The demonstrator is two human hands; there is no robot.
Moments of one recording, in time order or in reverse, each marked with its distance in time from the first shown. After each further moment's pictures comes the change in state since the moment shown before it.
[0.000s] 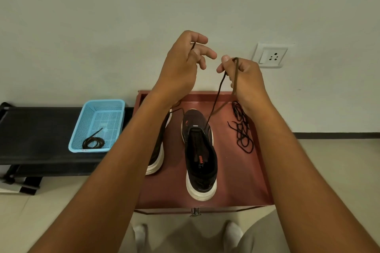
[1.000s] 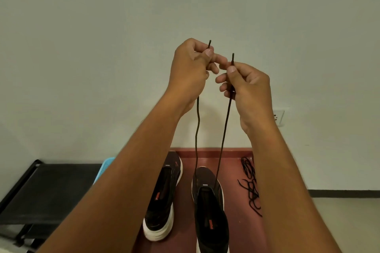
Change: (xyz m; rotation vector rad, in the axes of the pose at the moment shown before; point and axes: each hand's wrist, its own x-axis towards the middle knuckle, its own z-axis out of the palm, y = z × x) left_hand 0.066 0.127 -0.027 -0.144 0.166 0.094; right_hand 0.028 -0.122 -0.021 0.394 0.118 -0.240
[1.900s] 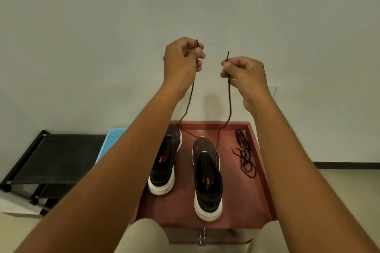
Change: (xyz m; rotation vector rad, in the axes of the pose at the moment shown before) left_hand -0.034 -0.026 -0.019 0.021 0.170 -0.091; right_hand -0.014 0.013 -0.013 -0.124 -0.019 0.187
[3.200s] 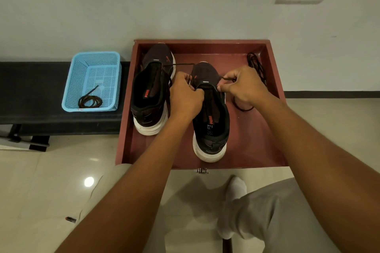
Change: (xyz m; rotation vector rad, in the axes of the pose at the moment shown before) left_hand -0.156 -0.251 0.016 0.444 -0.092 -0.579; right_hand -0.059 0.254 -0.015 -0.651 -0.482 0.239
